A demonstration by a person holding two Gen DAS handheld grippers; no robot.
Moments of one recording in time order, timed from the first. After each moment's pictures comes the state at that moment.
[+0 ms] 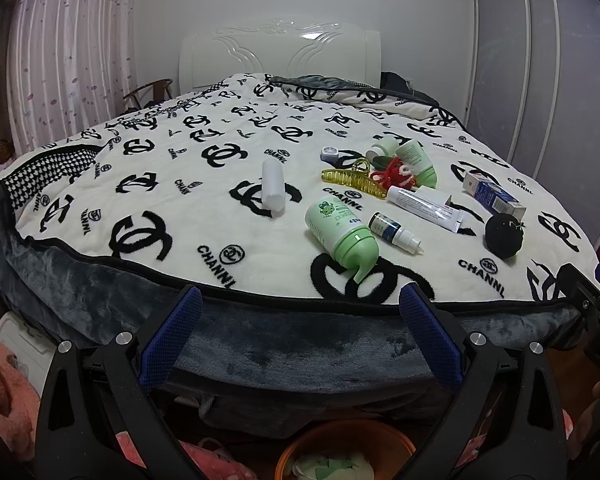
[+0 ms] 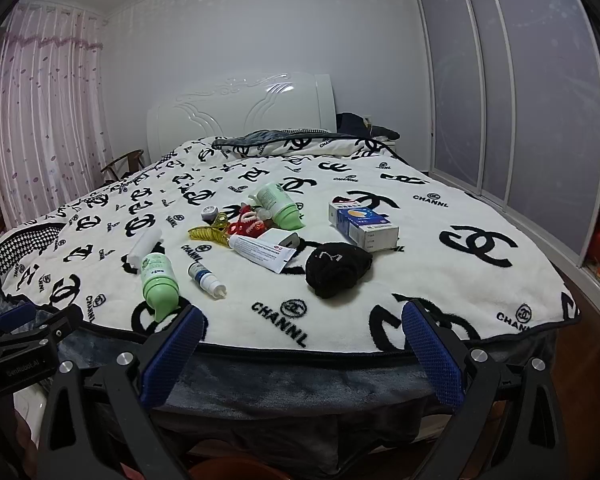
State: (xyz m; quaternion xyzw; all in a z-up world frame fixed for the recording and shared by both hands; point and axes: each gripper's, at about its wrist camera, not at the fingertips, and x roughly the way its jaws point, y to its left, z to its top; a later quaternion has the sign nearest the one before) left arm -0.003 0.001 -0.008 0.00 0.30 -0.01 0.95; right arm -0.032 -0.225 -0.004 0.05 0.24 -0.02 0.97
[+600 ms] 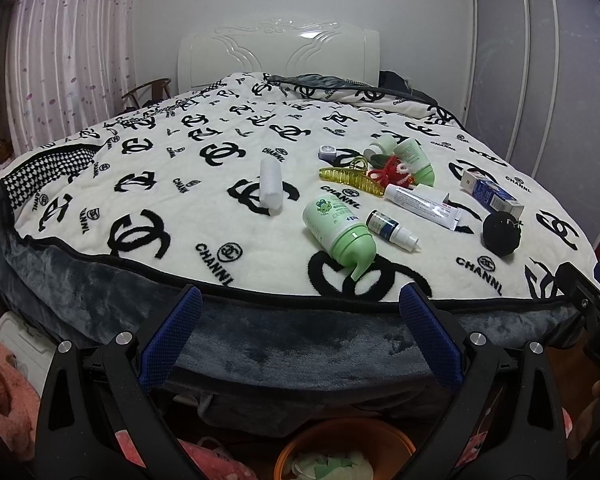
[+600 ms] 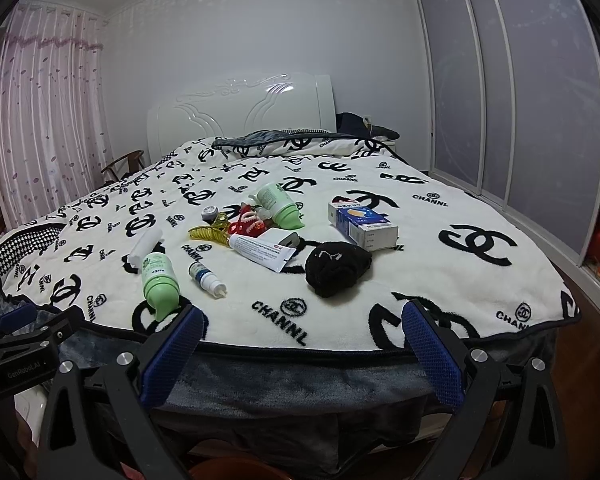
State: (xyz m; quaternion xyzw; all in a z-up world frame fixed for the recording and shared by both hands) left arm -0.002 -0.003 -0.010 0.00 0.31 -0.01 0.95; right arm -0.033 -0.225 -0.004 0.05 0.24 -0.02 0.97
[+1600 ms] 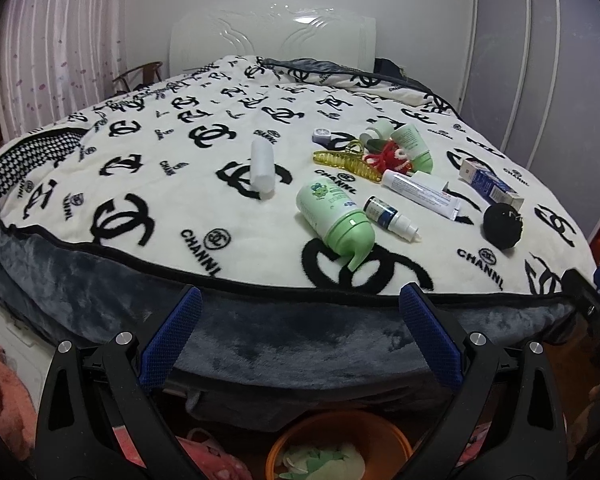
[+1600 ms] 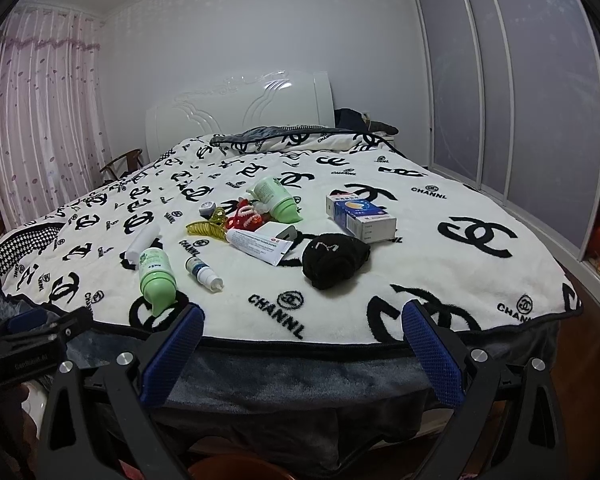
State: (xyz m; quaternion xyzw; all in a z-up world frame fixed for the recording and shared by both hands) left arm 0.013 0.001 -0.018 -0.02 0.34 -0.03 0.94; right arm -0.035 -0.222 -0.009 0.05 0.25 -0.02 0.97
